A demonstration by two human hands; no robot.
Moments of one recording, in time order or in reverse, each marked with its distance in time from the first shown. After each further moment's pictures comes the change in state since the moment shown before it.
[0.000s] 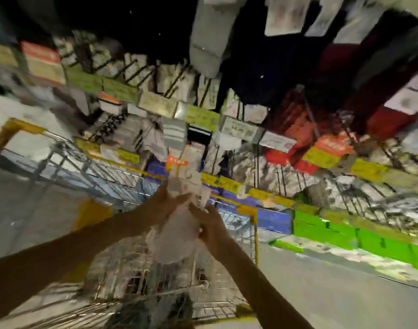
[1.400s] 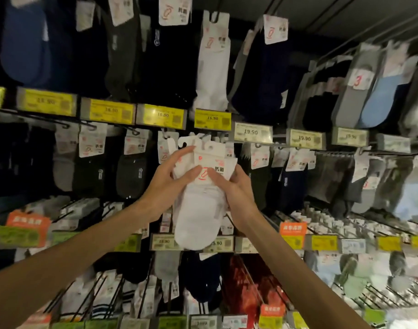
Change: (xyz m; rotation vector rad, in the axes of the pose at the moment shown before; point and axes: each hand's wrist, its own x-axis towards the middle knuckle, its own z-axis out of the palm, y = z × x) left_hand -0.102 0.521 0.012 -0.023 -0.205 1.058; right_hand -0.219 -0.481 0.116 -0.008 0.109 -1.136
